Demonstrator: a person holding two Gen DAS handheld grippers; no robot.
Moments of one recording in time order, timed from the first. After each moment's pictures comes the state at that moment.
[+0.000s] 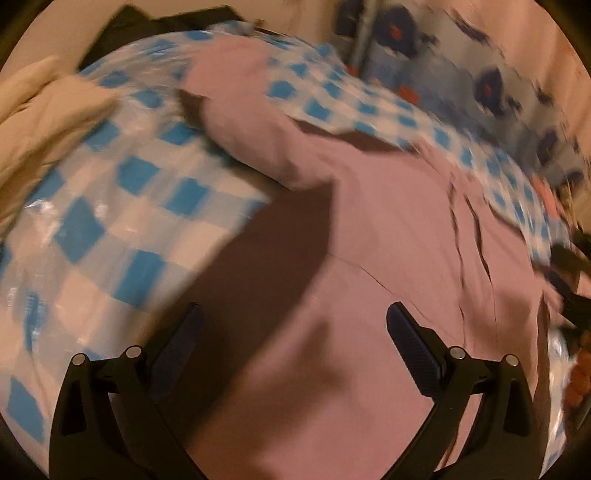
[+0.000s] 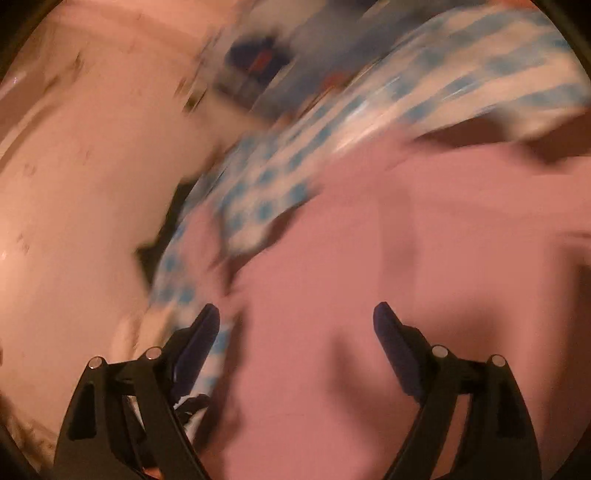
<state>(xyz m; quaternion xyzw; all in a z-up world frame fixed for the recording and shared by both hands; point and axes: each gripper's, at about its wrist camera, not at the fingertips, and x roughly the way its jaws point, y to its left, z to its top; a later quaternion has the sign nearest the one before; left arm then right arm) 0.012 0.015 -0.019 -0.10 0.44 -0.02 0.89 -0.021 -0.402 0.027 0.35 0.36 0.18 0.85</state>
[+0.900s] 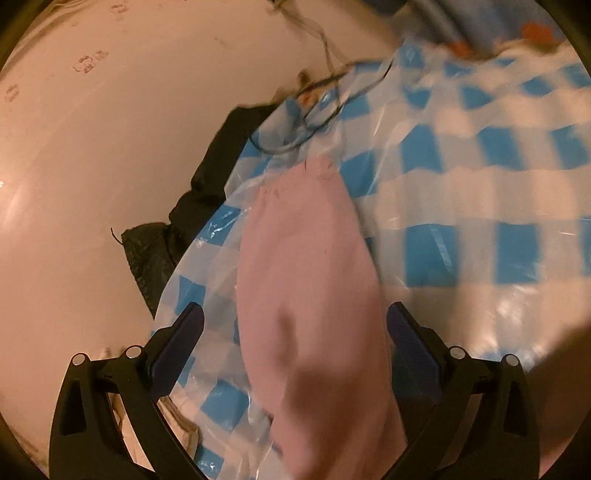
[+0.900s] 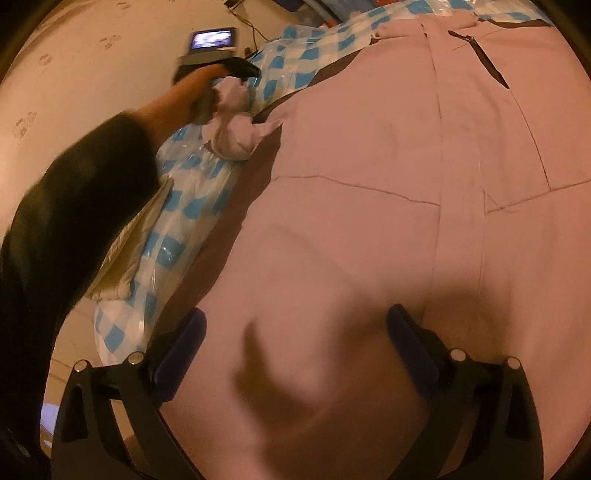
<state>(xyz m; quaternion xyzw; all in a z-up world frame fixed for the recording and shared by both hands) 0.420 -0.035 0.002 0.30 0.39 0.29 0.82 -0.127 -0.224 -0.064 0.27 0.43 0.21 0.84</state>
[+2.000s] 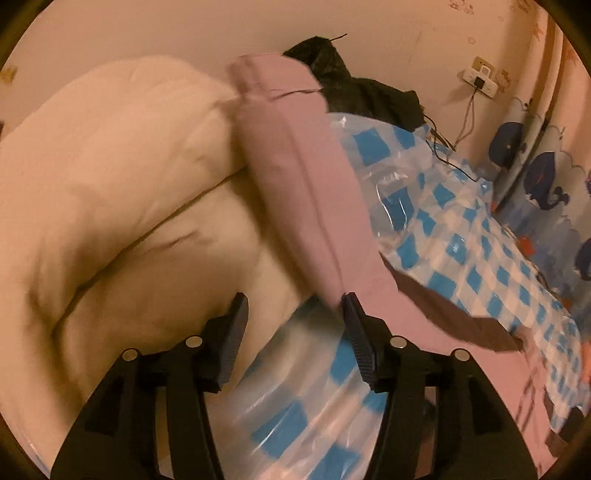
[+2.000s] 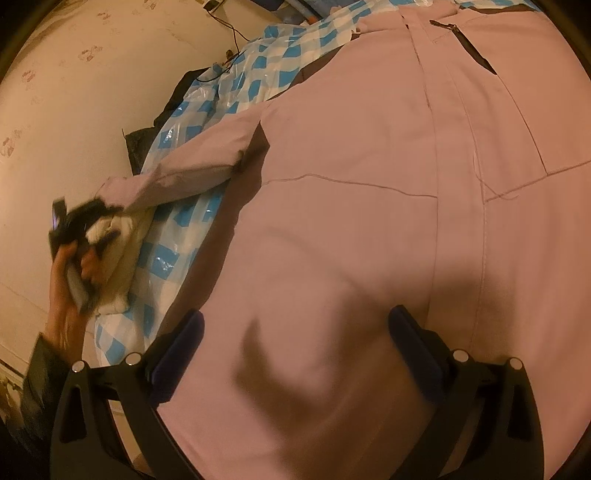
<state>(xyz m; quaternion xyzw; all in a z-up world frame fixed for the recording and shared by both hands) 0.102 0.261 0.045 -0.22 0.37 0.17 0.89 -0.111 -0.226 -0.063 0.30 0.44 0.18 0.83</state>
